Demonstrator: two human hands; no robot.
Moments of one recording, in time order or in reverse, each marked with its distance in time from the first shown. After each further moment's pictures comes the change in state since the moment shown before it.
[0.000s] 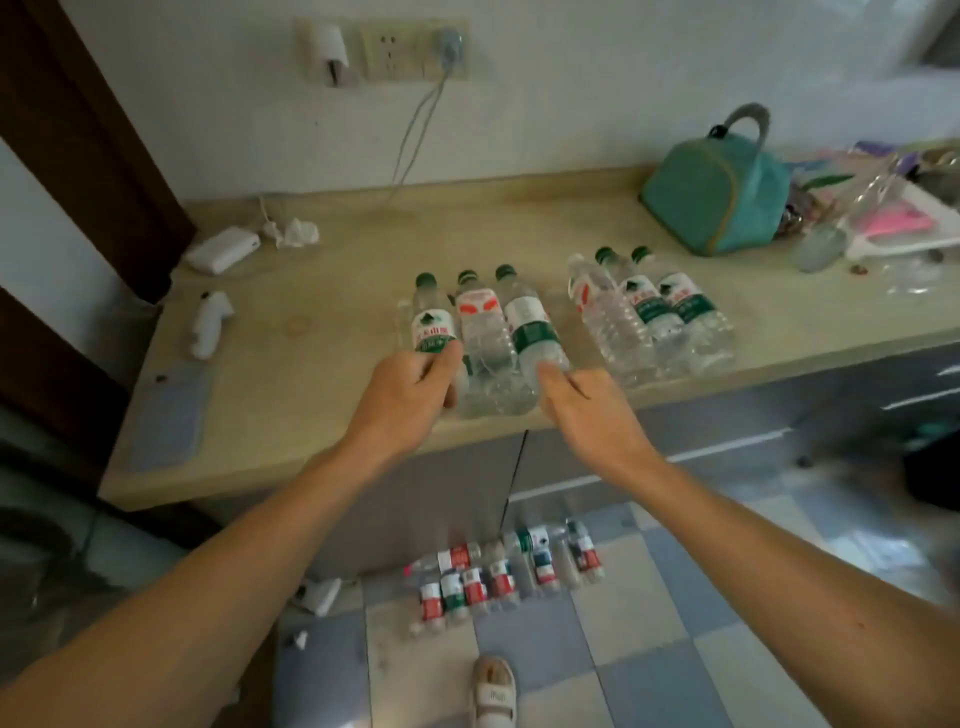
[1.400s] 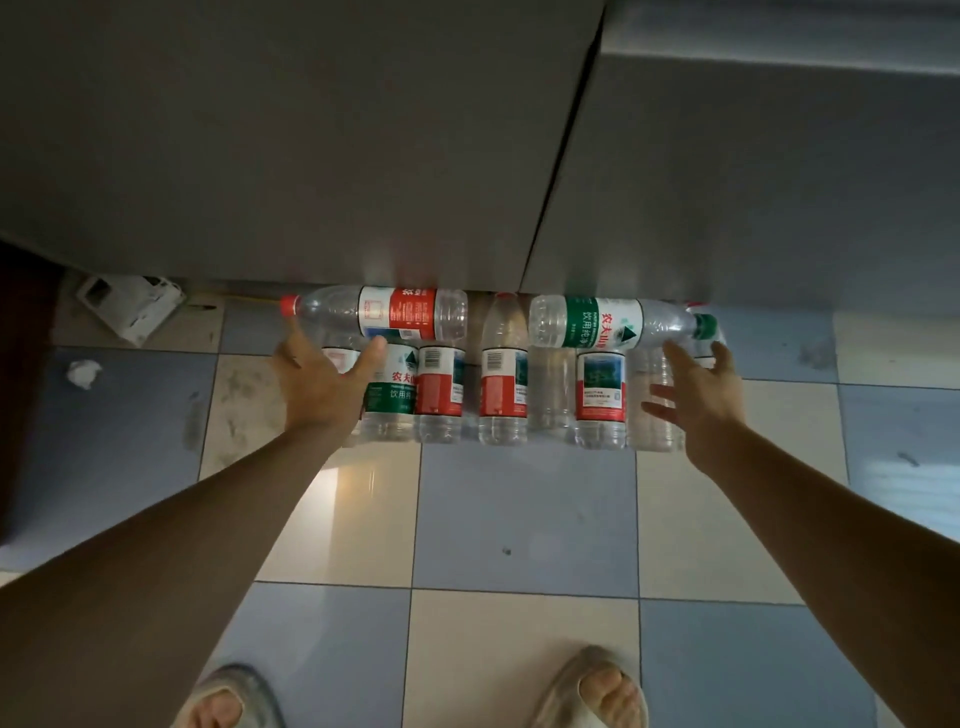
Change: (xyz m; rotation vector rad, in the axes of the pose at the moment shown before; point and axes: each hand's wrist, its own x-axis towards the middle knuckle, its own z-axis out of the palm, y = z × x) left_hand -0.116 -0.698 0.511 0.122 0.320 -0.885; right_hand 0.047 0.833 0.310 0.260 0.036 0.817
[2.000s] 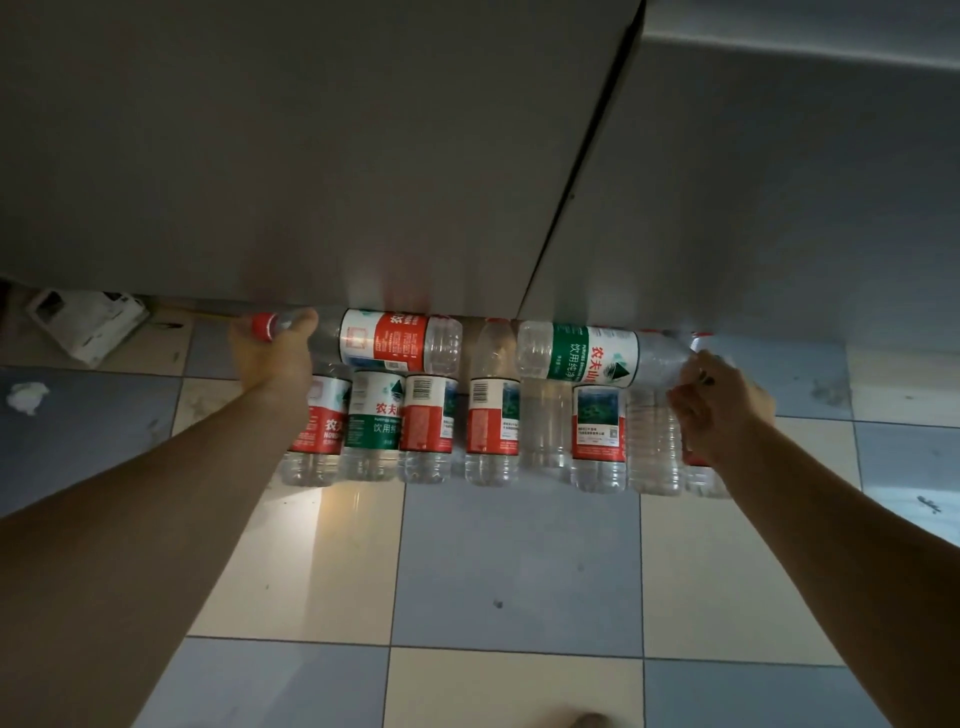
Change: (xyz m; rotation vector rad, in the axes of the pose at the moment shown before) left_hand 0.088 0.000 0.020 -0.605 0.198 -0.386; right_hand 0.058 -0.010 0.008 0.395 0.113 0.221
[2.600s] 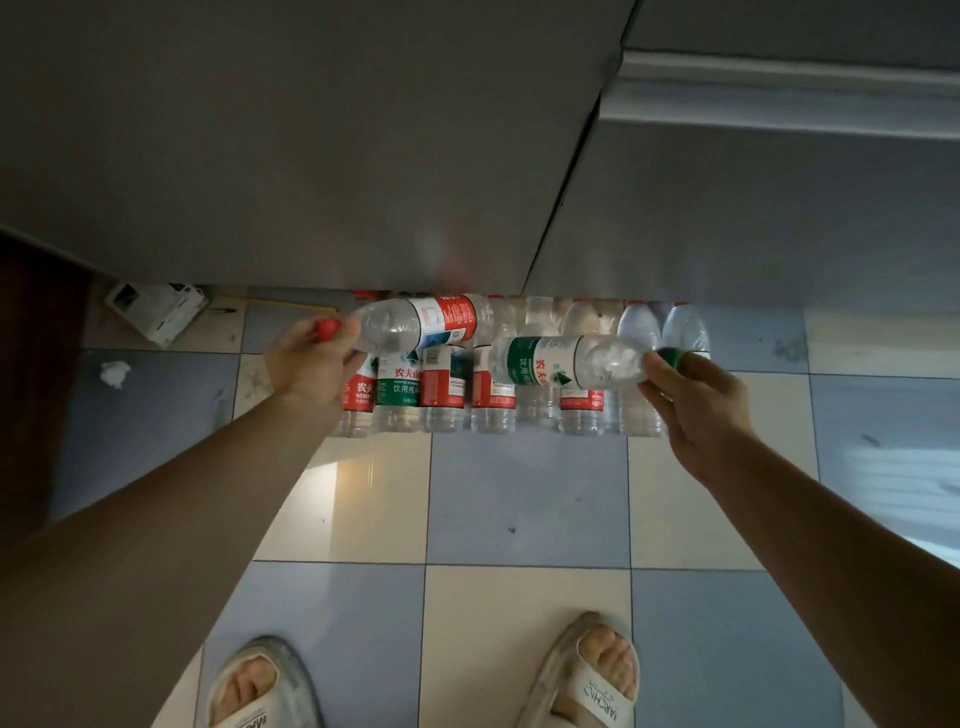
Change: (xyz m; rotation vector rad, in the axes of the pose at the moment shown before) left_hand -0.092 0.043 -0.062 -0.073 -0.264 -0.062; right_hand -0.118 0.003 -0.022 -0.169 -0.207 -0.179
